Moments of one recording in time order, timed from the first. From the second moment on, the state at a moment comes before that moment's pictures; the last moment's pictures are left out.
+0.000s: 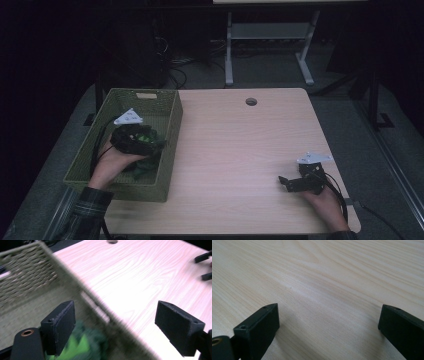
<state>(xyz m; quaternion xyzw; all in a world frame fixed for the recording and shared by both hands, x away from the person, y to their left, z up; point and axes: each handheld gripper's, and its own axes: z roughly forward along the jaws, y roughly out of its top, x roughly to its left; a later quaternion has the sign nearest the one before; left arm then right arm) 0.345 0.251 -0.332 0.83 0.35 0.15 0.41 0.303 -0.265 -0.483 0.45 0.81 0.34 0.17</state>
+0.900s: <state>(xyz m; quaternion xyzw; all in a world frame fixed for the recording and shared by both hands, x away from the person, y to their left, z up) 0.318 0.111 -0.396 0.86 0.28 0.14 0.41 0.302 -0.265 -0.483 0.45 0.81 0.34 0.17</state>
